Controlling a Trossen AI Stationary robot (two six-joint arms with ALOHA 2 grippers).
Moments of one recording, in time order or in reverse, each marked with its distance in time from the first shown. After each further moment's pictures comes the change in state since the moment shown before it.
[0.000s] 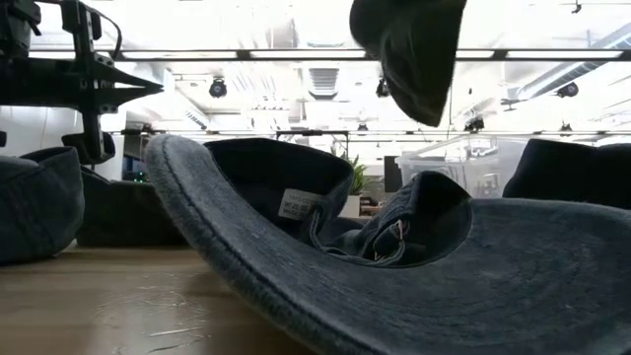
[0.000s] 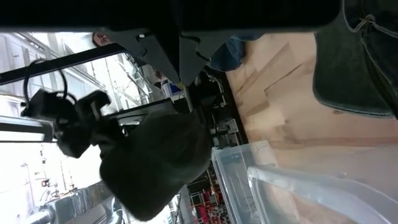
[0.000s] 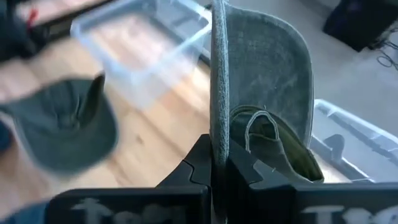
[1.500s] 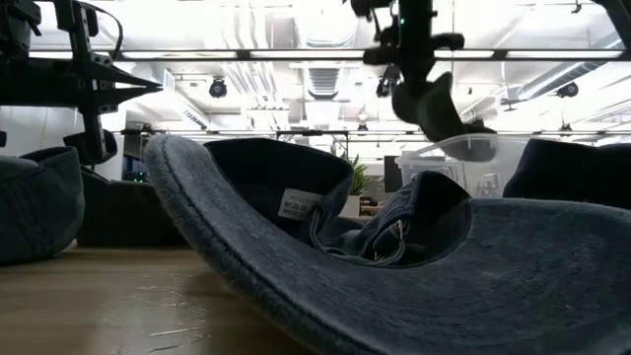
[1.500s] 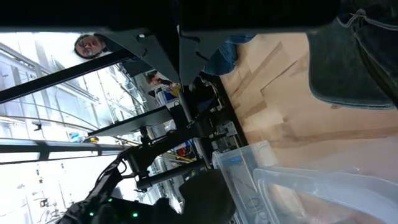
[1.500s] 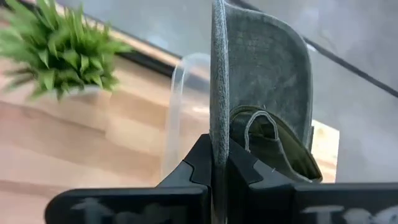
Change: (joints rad) left arm 0.000 0.000 -0.001 -0.001 0.026 0.082; right arm -0.639 0.252 0.176 -0.265 -0.214 -0.068
